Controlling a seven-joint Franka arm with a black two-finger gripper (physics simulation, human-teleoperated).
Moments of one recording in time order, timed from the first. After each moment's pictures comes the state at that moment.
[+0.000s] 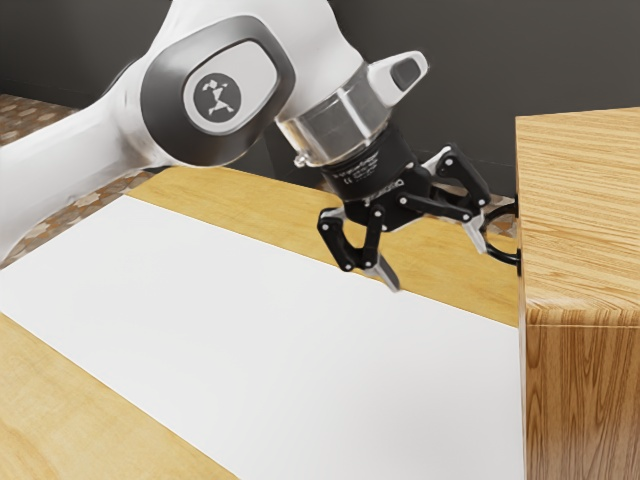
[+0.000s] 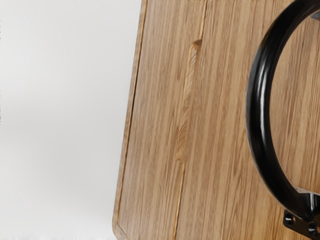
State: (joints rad) arm -0.11 0.02 -0.16 -1.49 -0.32 1.78 -0.86
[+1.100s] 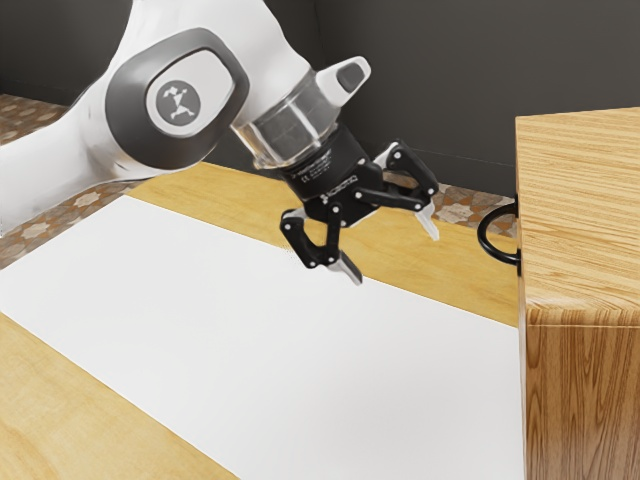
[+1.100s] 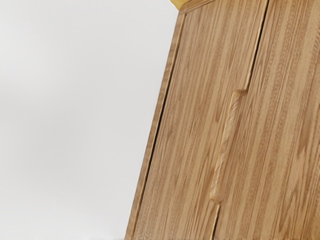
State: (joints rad) arm -0.05 -0.05 -0.14 -1.59 -0.37 1.82 -0.84
